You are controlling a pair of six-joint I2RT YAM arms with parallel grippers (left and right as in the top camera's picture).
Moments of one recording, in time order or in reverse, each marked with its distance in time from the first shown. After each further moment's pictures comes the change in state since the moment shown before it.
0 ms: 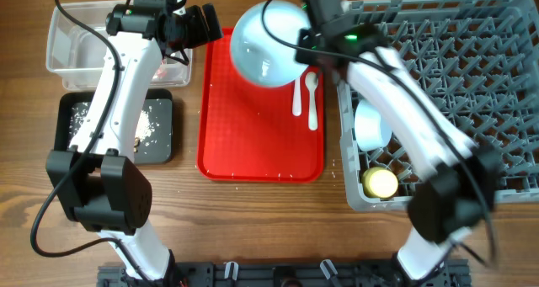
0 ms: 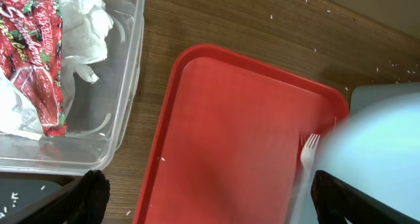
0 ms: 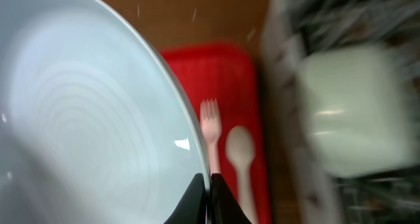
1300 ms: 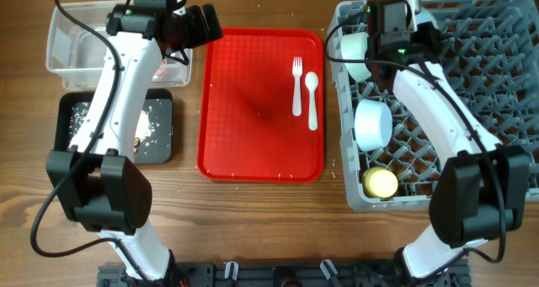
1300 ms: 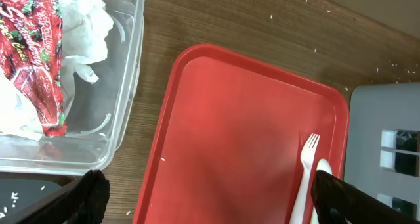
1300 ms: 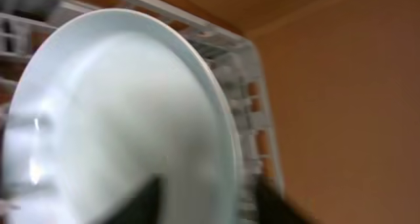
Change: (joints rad) left arm 0.000 0.000 0.000 0.000 0.000 0.000; right arm -0.237 -0.011 -0.320 0.387 0.729 -0.832
